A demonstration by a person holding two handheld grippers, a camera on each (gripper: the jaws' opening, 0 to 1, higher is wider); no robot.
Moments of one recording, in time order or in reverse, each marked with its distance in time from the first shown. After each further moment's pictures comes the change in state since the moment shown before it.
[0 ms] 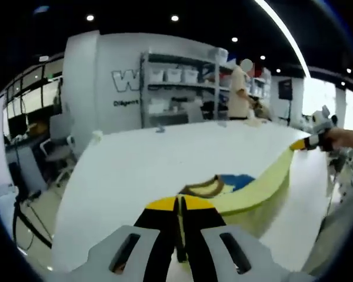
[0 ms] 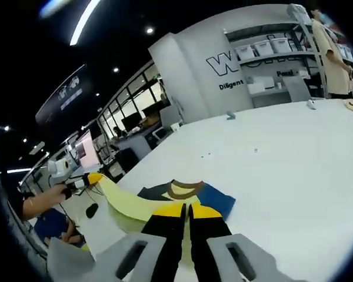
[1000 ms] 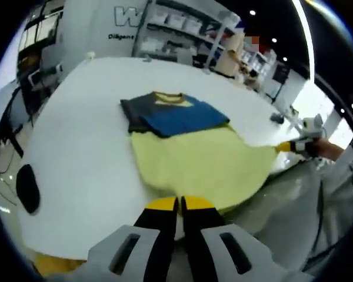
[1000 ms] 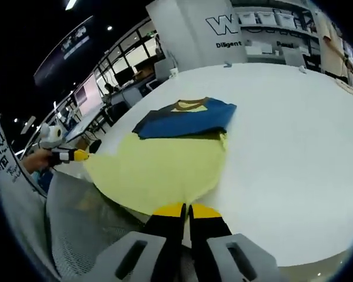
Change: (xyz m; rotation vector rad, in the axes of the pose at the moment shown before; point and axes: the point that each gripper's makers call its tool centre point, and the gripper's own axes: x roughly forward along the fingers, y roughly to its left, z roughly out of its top) left arm -0.161 -0.097 -0.148 -0.229 0.378 -0.155; right arm -0.128 0.054 -0.179 0.016 0.284 -0.083
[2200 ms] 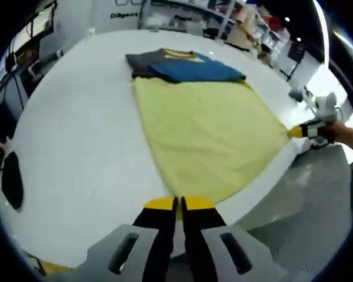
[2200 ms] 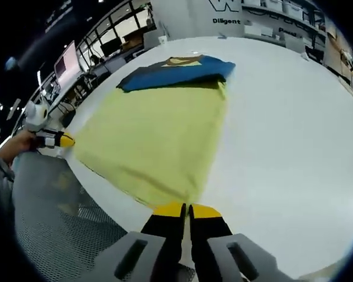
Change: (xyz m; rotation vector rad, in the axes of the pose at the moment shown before) left arm 0.062 0.021 -0.055 -0.036 0.236 0.062; right arm 0.052 -0.031 -0.046 -0.104 0.247 -0.116
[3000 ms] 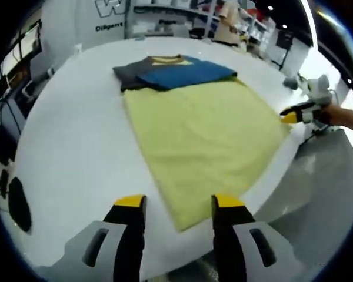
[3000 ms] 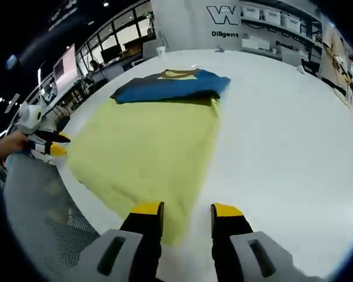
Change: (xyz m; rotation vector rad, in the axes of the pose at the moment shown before) left arm 0.007 0.007 0.009 0.110 -0.041 0.035; right arm 0.010 -0.012 0.015 -0.012 -0.067 -0.045
